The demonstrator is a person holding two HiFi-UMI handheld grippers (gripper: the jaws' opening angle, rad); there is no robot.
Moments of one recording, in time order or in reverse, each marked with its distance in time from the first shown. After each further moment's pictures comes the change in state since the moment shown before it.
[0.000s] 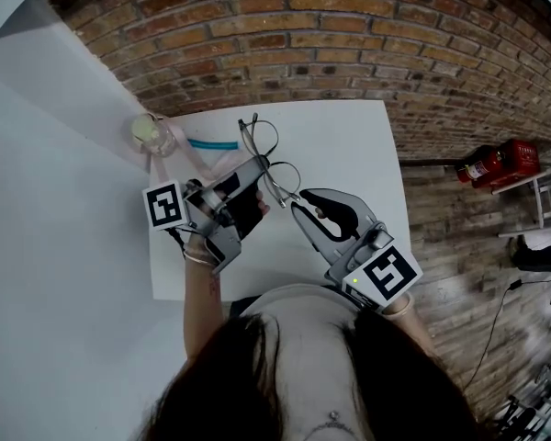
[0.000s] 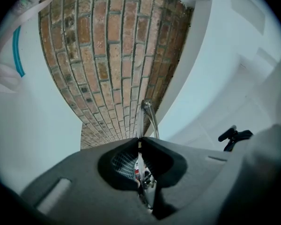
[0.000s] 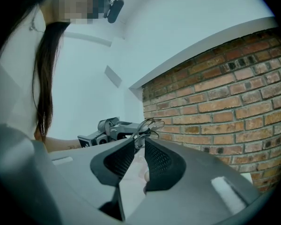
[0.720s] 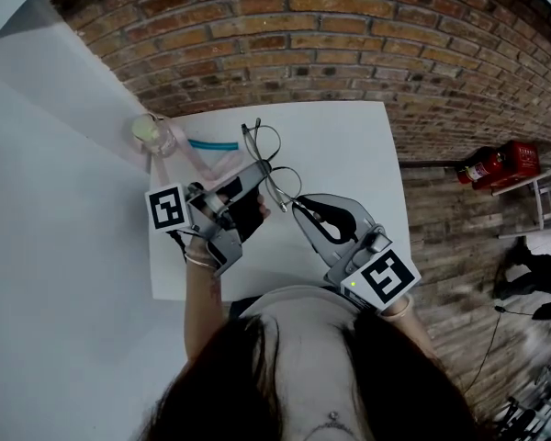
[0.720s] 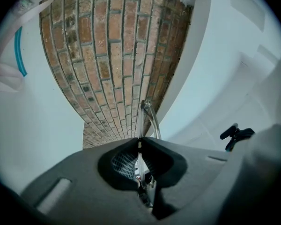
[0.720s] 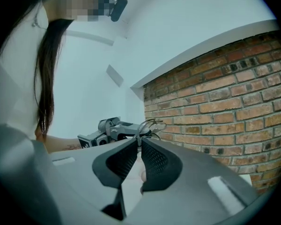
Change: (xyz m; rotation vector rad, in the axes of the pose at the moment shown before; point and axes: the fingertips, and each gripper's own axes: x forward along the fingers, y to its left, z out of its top) left arm -0.002 0.004 -0.006 0.006 0.012 0.019; right arm -0.001 0.005 -0.001 -0.013 0.000 0.005
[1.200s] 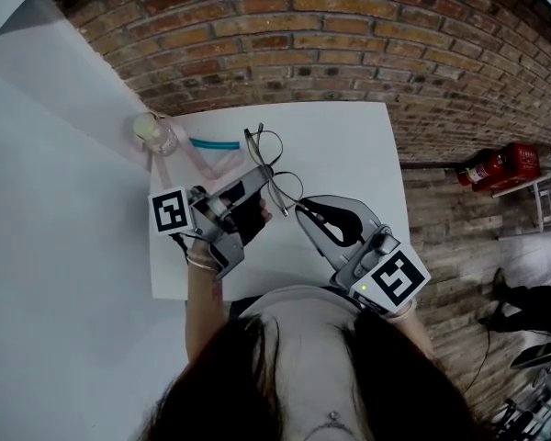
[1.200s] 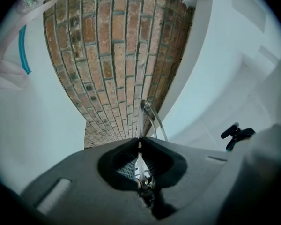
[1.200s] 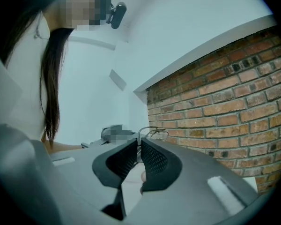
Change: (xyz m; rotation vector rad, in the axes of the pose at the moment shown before) left arm -0.003 0.007 -0.005 -0.020 -0.006 0.013; right arm -0.004 0.004 0.017 0.014 -0.040 0.053
